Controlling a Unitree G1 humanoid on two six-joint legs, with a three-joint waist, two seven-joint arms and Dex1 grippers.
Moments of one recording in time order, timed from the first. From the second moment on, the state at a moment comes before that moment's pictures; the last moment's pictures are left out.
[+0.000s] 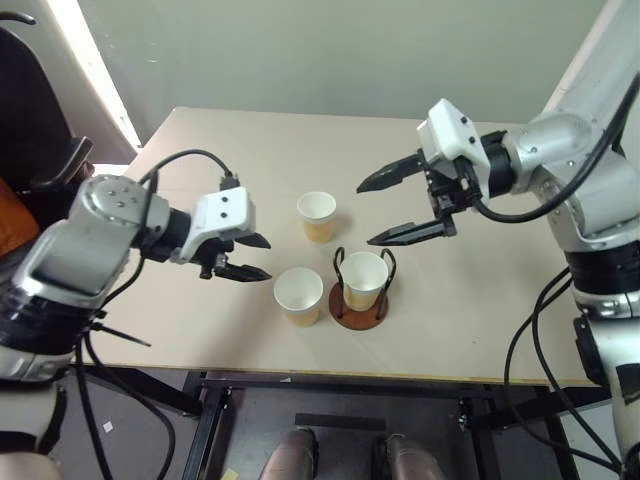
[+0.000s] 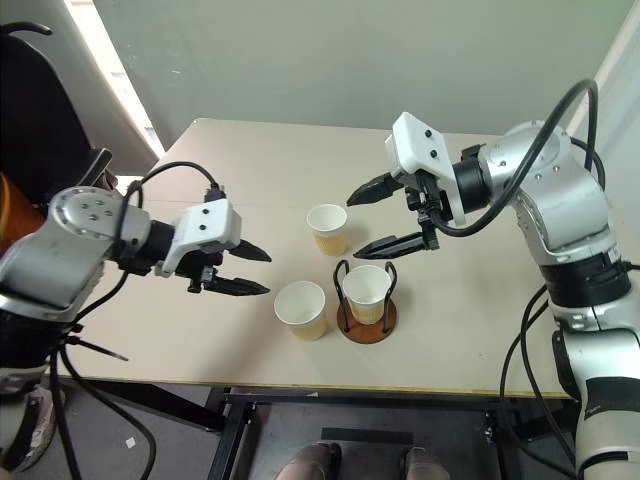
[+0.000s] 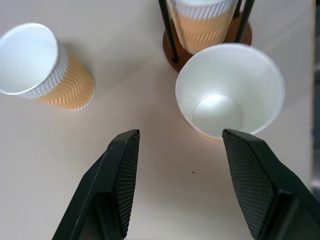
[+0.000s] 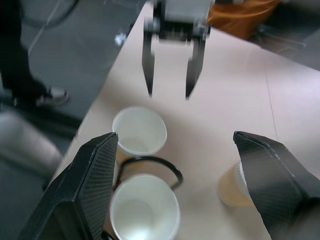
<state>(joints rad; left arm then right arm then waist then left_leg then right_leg) -0.83 1.03 -0.32 -0.02 -0.23 0.50 -1.37 -1.04 -0.72 0.22 -0.10 0.43 0.64 1.35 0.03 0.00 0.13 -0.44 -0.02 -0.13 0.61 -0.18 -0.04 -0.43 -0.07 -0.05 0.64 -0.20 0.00</state>
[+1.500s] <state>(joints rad) -1.30 0.91 -0.27 0.34 -0.31 0.28 -1.57 -0.74 -1.04 0.02 -0.34 0.60 0.82 1.31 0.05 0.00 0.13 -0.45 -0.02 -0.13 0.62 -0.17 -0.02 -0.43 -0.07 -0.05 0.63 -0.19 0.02</state>
